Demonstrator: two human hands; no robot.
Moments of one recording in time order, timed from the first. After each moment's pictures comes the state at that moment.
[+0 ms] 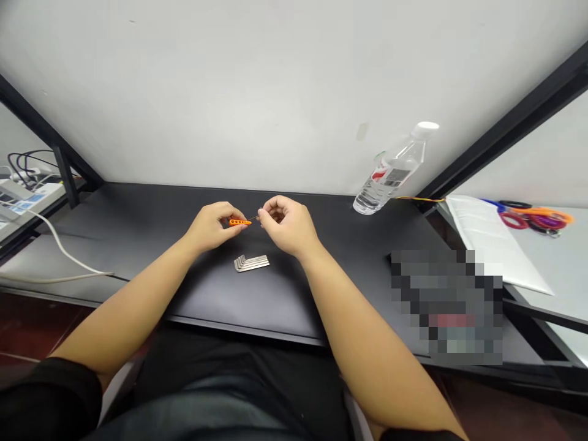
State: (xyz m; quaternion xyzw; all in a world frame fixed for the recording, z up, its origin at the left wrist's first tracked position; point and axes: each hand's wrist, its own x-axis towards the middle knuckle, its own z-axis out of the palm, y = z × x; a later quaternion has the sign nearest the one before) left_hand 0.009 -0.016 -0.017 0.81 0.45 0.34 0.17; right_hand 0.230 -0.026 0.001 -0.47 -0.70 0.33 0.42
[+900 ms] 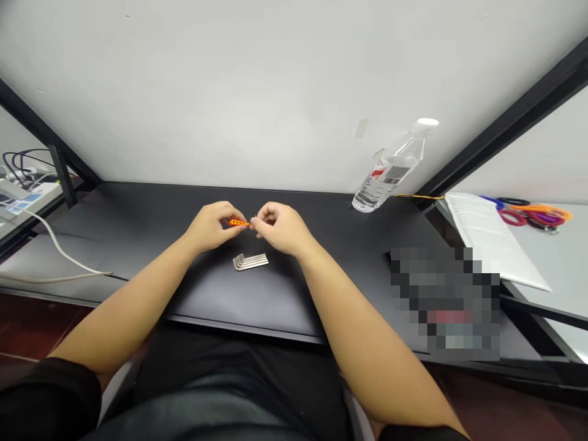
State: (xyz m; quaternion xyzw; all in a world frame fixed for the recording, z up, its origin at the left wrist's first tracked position) left_hand 0.009 -0.016 -0.021 0.83 0.43 0.33 0.15; right_hand 0.227 -0.028 -0.001 -0.47 -0.71 0.40 0.35
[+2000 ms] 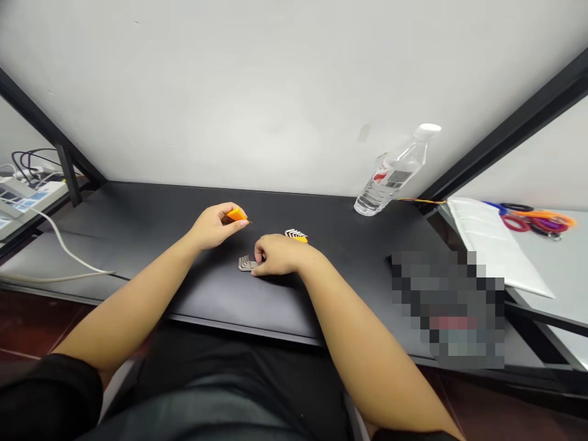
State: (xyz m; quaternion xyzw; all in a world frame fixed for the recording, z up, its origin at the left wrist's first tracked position) left_hand 0.009 -0.017 -0.019 0.74 0.48 0.36 0.33; right_hand 0.228 -0.033 0.003 -0.43 -0.86 0.26 -0.06
